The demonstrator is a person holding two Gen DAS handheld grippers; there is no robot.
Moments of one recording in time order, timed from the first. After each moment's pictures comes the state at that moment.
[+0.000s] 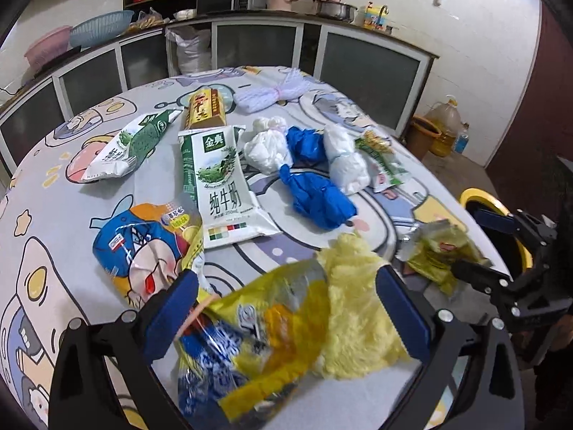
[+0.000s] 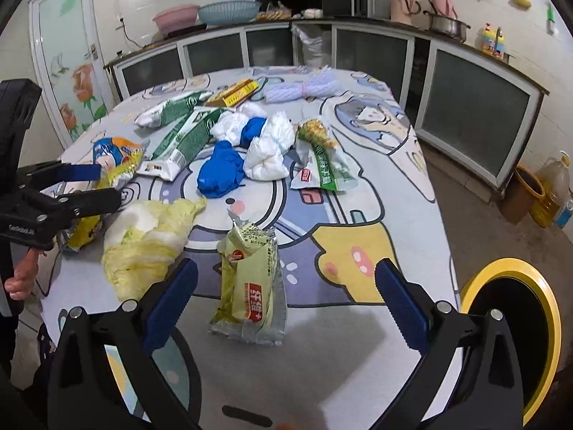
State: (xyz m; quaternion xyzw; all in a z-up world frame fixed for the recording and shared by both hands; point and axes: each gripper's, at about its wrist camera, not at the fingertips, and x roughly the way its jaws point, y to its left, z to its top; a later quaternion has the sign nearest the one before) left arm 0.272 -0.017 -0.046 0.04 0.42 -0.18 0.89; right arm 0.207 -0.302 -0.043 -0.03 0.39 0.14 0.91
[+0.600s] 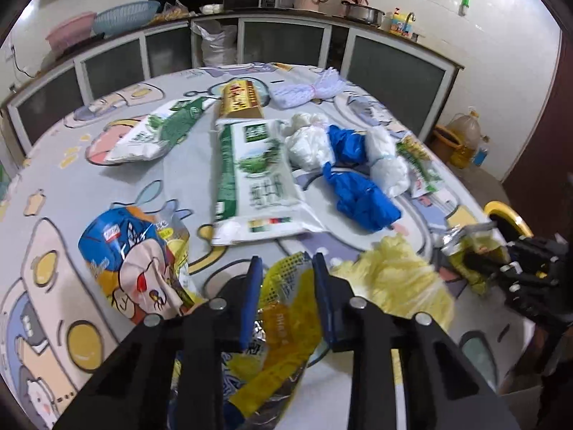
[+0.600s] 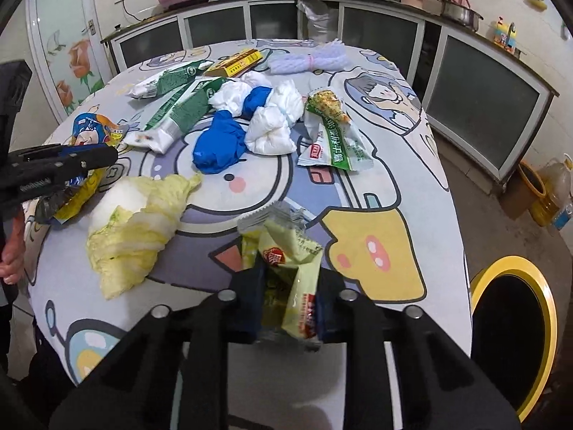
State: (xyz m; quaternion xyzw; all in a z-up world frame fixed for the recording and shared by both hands) left arm 0.278 0.009 -0.057 0.02 0.42 -0.14 0.90; right arm 0.219 -0.288 -0.055 -0.05 0.43 0.14 0.89
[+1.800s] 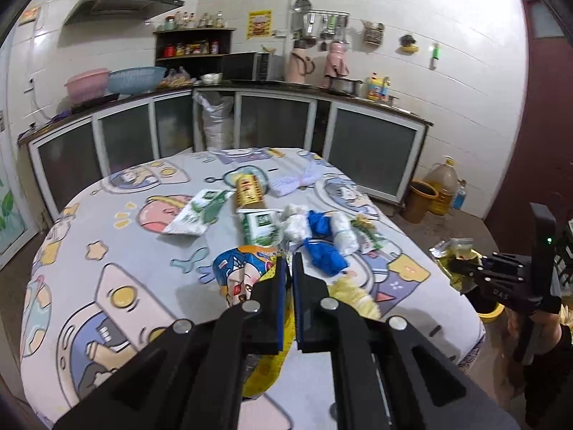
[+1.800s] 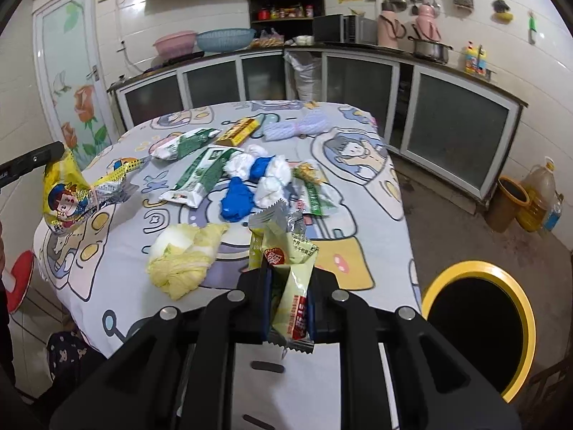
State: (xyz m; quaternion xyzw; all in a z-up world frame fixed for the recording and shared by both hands) left arm 0.176 0.051 0.068 0.01 0.29 -0.17 0.94; right arm 0.146 -0.318 0.023 -0.01 0.34 0.11 0.93
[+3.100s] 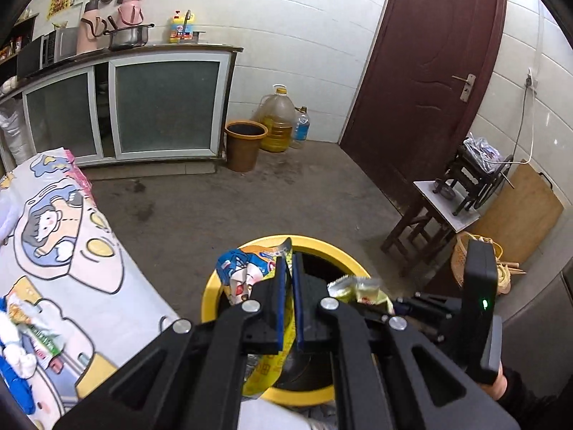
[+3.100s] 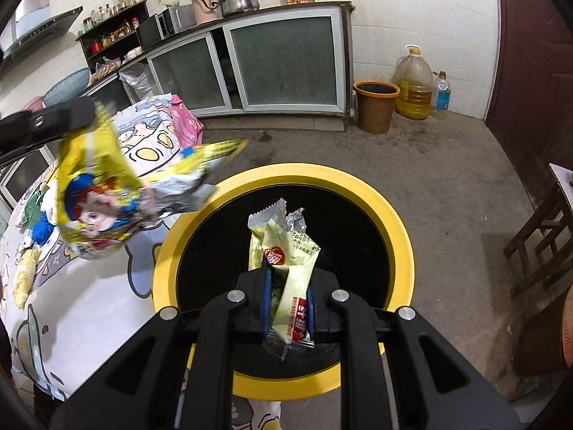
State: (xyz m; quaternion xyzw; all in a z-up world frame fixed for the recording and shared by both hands) left arm 0.244 -0.380 0.000 0.08 0.36 -0.48 0.80; right arm 0.093 -0.586 -0.060 0.14 0.38 -0.14 0.90
